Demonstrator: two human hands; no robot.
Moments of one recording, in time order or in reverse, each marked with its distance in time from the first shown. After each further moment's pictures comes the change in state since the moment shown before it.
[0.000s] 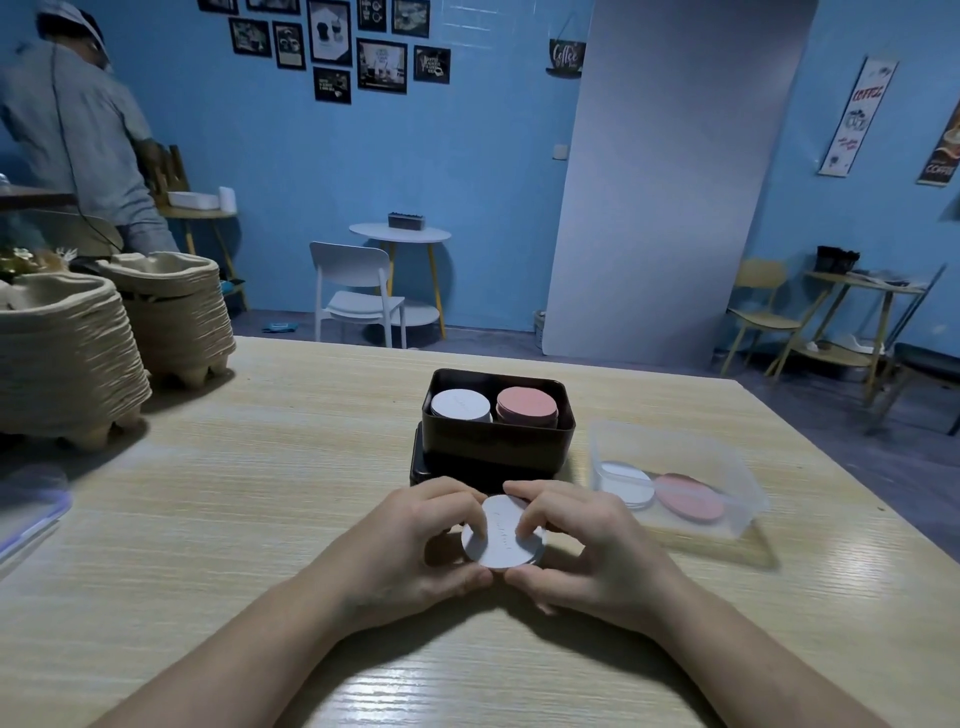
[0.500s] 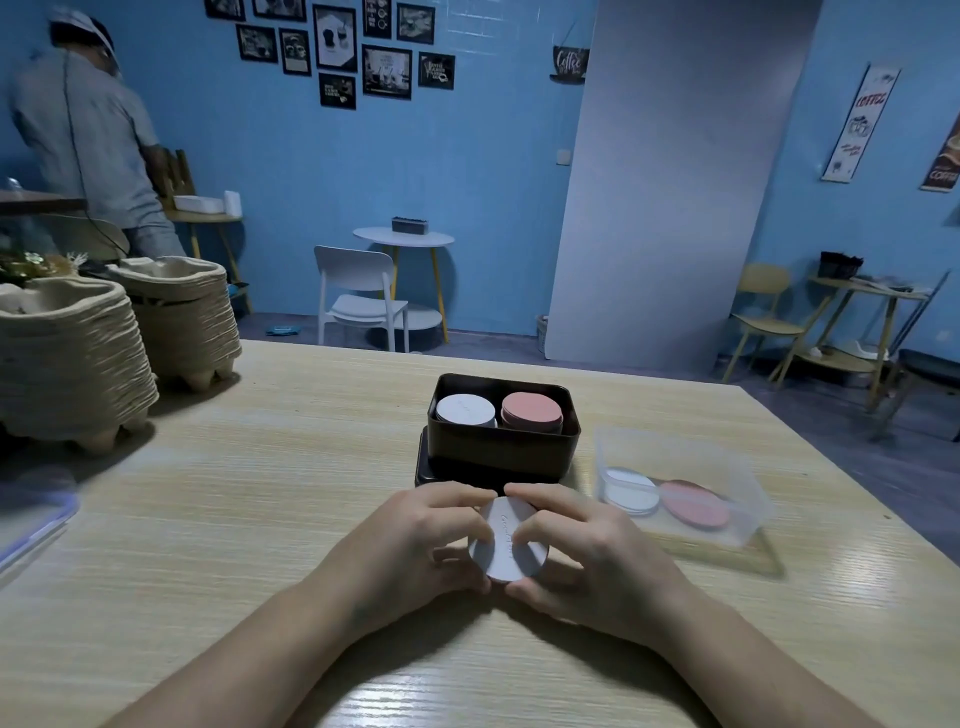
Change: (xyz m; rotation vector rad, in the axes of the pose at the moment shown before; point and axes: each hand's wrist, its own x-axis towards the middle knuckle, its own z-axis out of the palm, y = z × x) left_hand 0.003 0.004 0.000 0.122 0.069 0.088; right_hand 0.000 -0.002 0.003 -0.190 -0.010 -0.133
